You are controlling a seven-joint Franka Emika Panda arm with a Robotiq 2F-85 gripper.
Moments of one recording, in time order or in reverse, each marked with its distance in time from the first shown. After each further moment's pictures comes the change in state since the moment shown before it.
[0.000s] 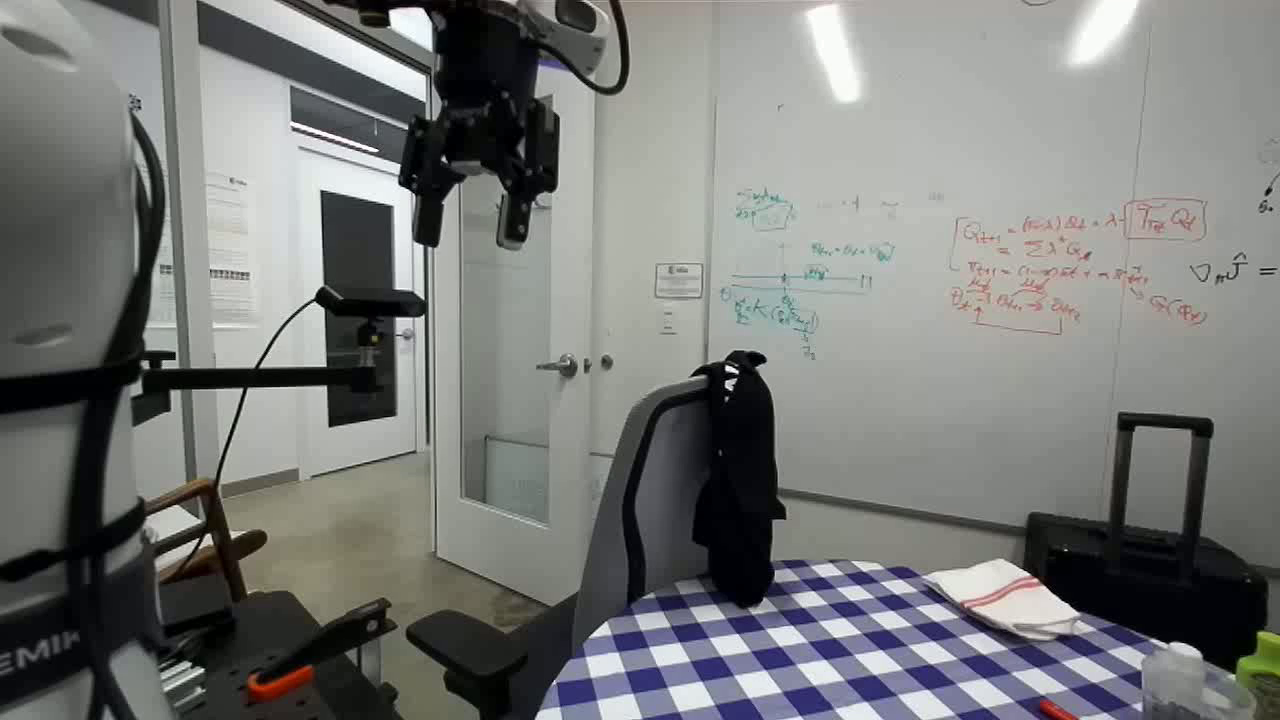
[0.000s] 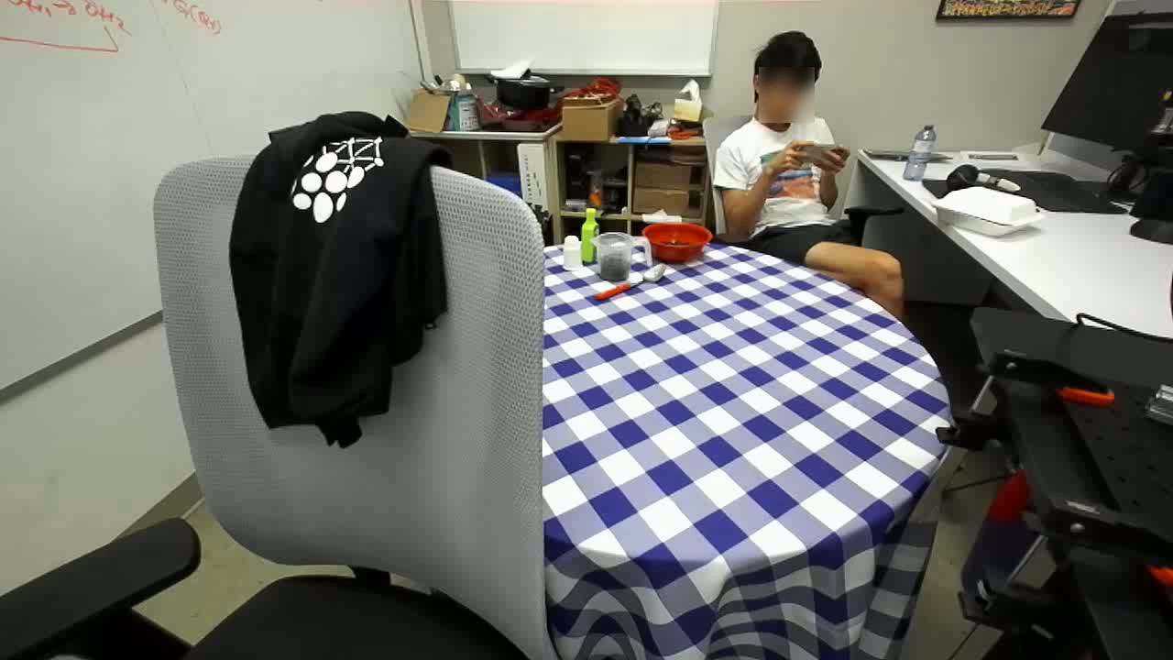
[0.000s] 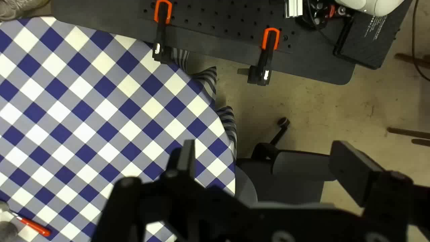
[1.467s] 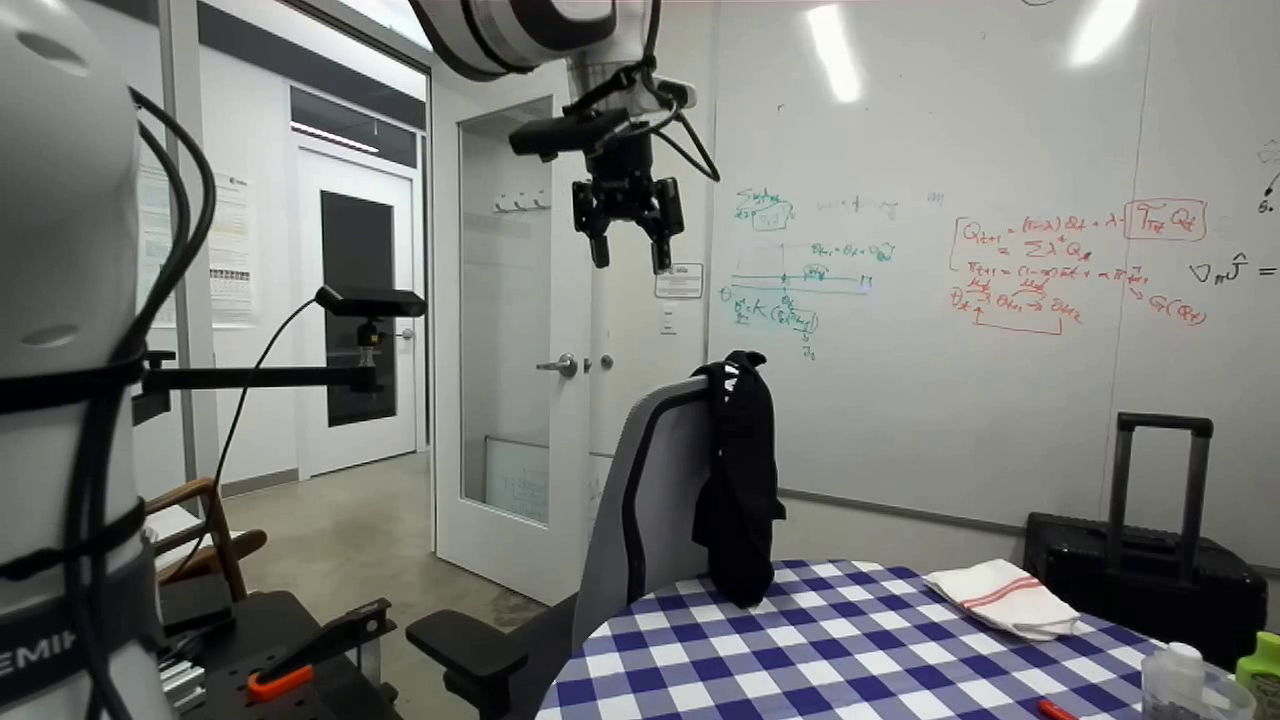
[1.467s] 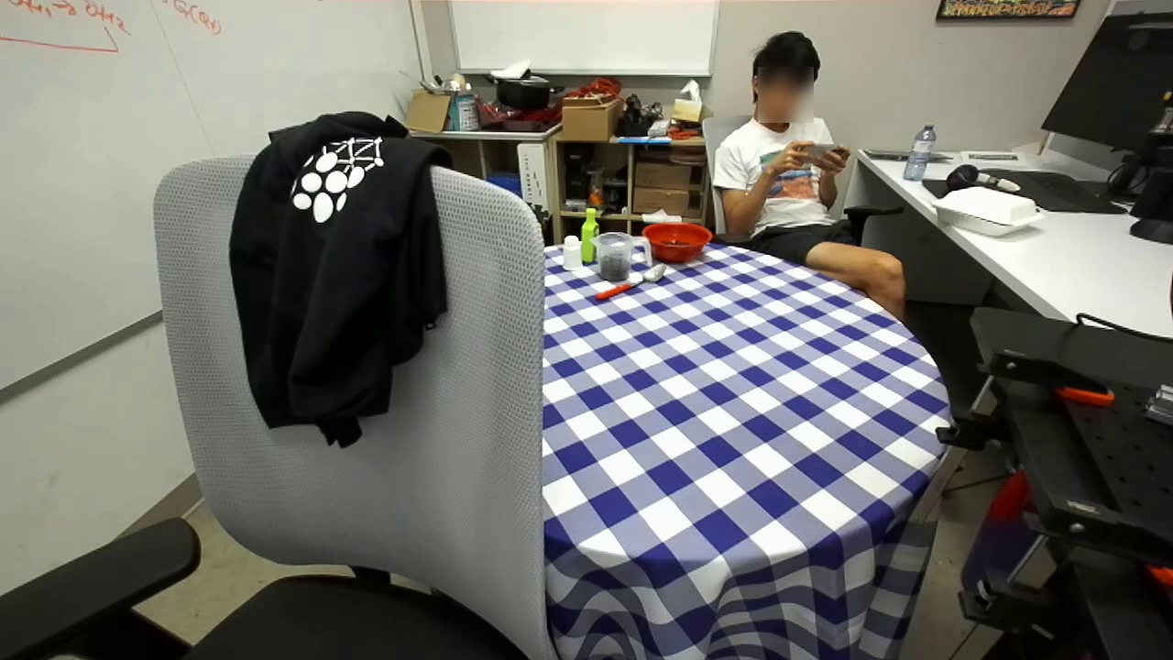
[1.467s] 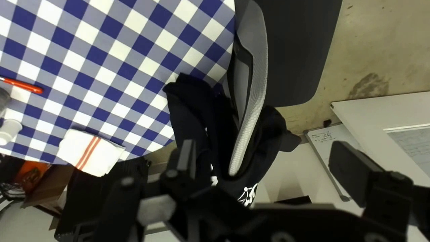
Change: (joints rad) arm 0.023 0.529 0.073 0.228 0.156 0.767 0.143
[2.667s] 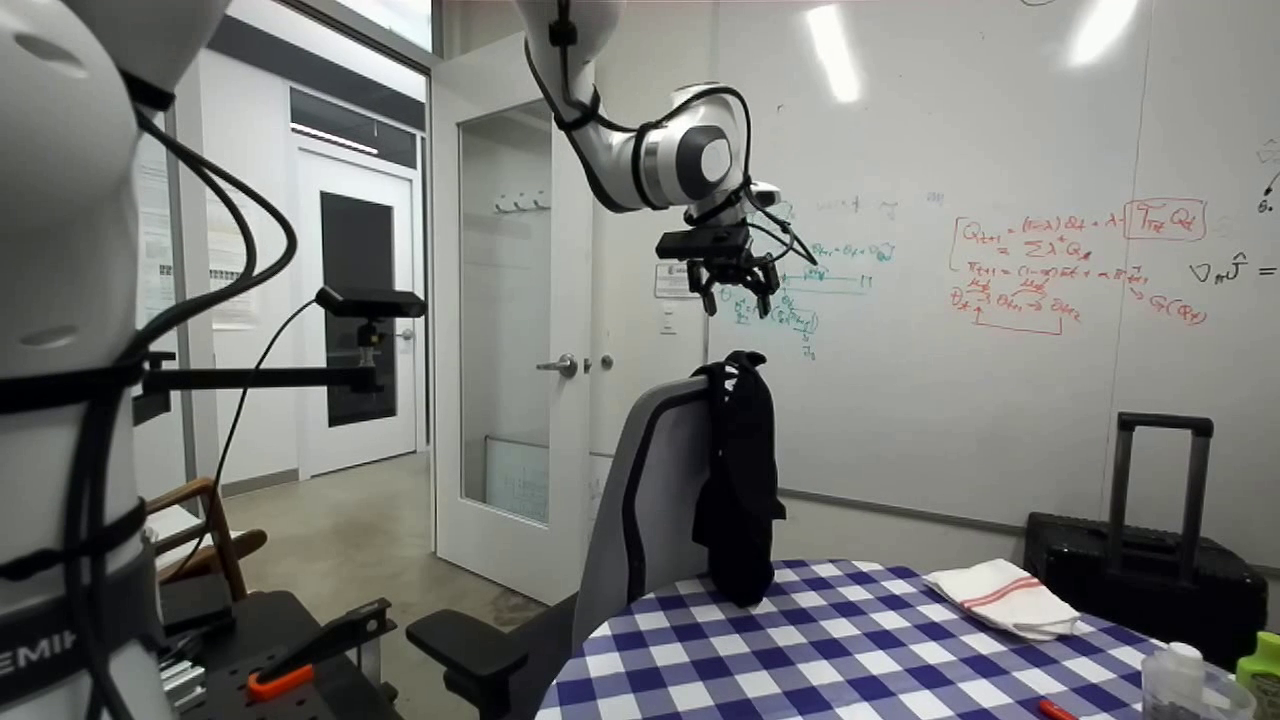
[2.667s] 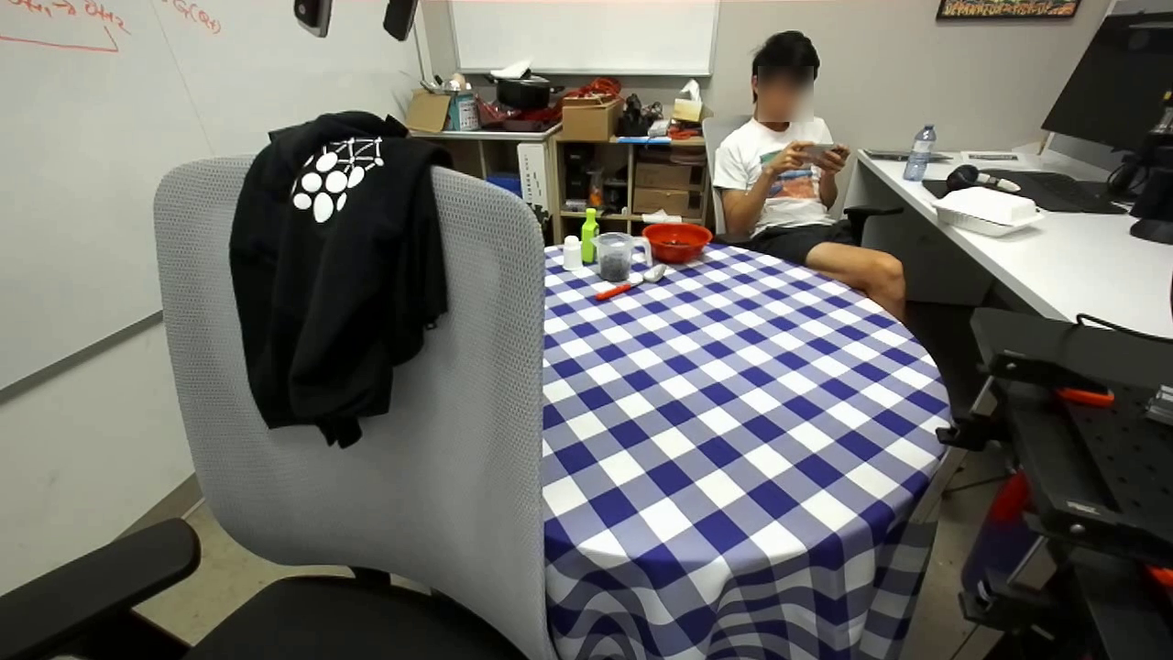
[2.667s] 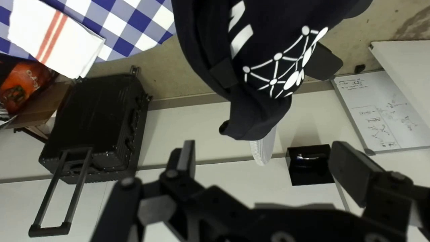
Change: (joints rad) arm -0.007 0.808 0.019 0.783 -0.144 0.201 0.043
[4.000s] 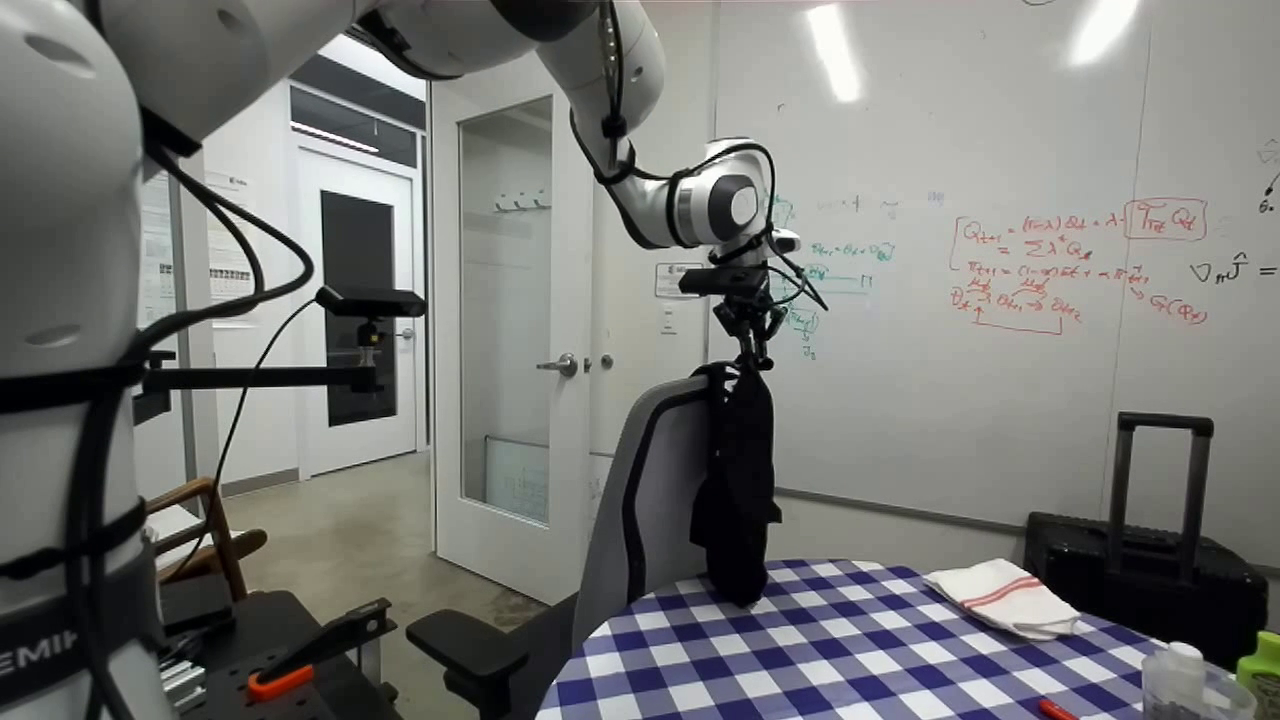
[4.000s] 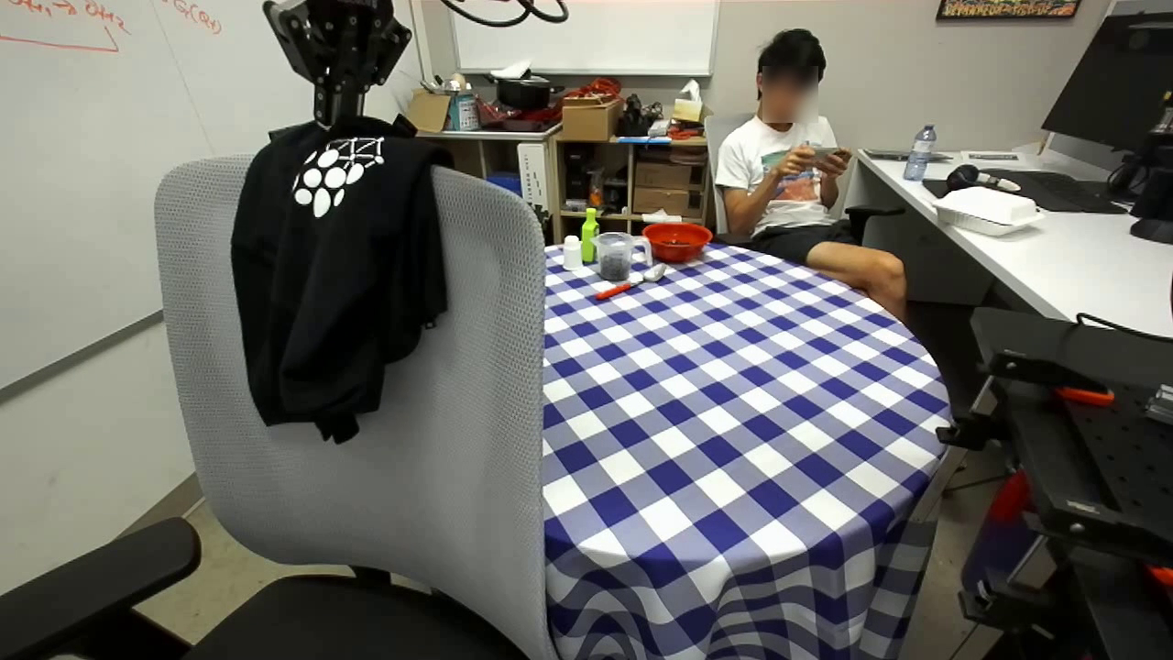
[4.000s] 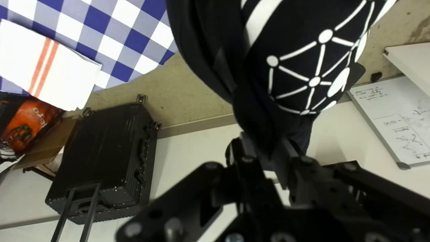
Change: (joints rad) arm 0.015 0.266 -0.029 0.326 0.000 -0.156 0.085
